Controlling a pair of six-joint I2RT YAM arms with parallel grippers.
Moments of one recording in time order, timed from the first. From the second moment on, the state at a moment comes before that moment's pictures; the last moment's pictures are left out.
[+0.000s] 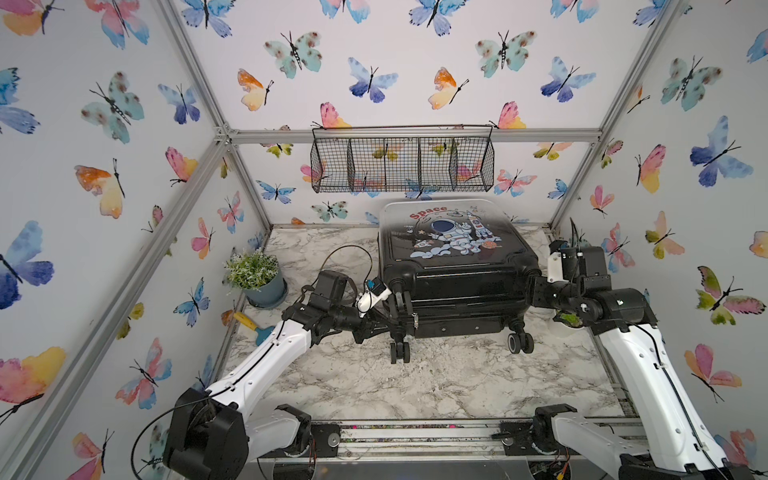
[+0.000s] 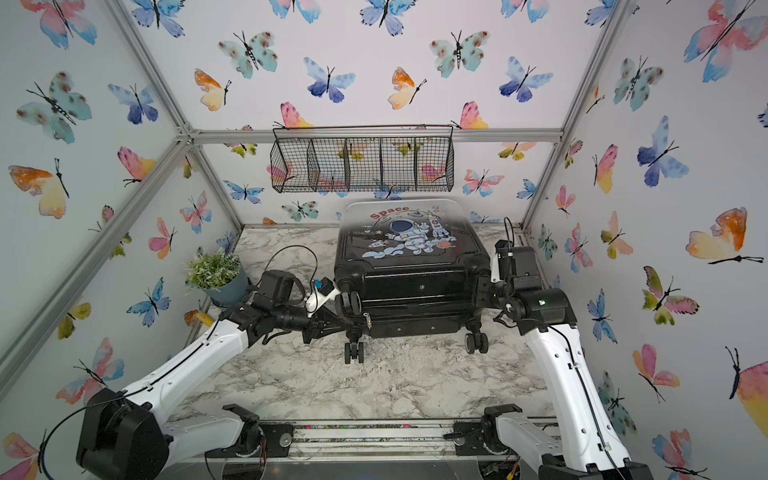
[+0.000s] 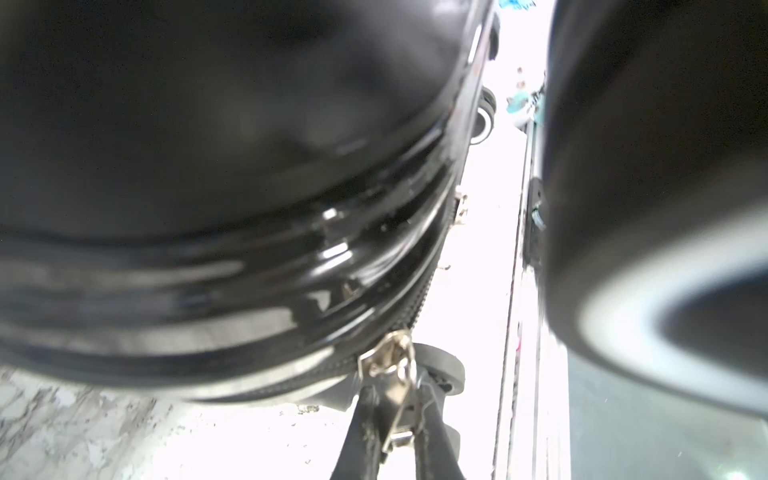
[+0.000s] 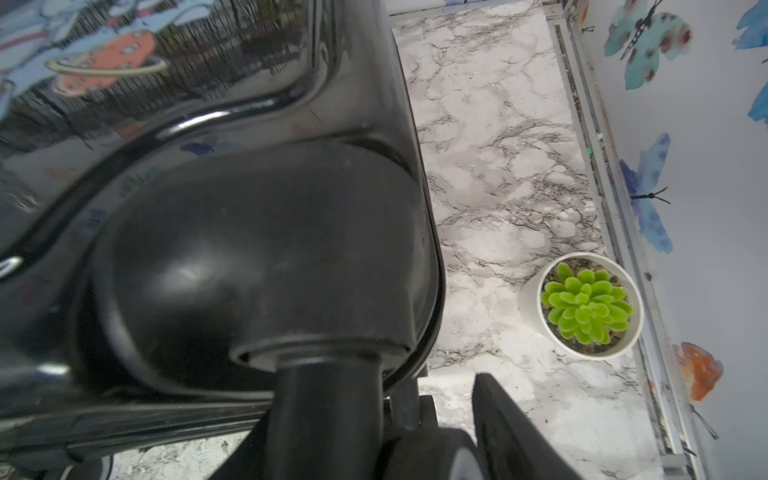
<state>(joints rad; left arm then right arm) -0.44 1.18 0.85 -0.49 0.82 0.23 0.19 1.05 1.27 -1.04 0.04 0.23</state>
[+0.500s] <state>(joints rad) -0.55 1.04 0.99 -0.57 0.57 0.05 0.19 1.10 1.41 -0.99 -0.08 0.41</state>
